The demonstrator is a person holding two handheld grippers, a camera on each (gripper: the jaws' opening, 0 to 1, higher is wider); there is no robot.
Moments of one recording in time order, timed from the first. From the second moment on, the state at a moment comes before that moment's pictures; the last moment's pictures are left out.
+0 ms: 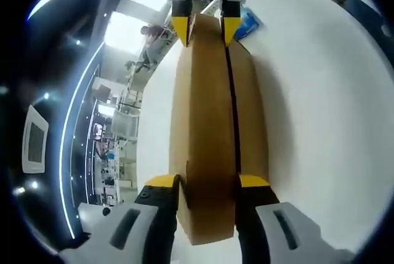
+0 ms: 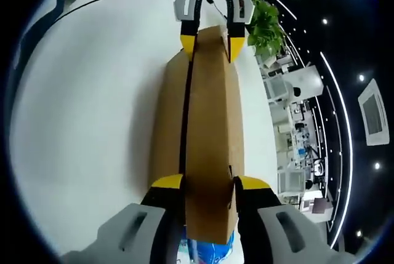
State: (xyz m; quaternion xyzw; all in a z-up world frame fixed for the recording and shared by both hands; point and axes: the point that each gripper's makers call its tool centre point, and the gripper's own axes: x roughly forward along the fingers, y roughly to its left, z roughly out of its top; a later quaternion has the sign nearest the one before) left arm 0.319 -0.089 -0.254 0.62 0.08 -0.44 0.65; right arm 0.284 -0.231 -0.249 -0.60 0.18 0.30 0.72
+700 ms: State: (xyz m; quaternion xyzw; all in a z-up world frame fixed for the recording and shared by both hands) left arm 0.309 -0.093 -0.260 0.61 0.09 -0.46 0.64; right arm 0.282 -0.230 -0.254 -0.59 0.19 0.31 0.72
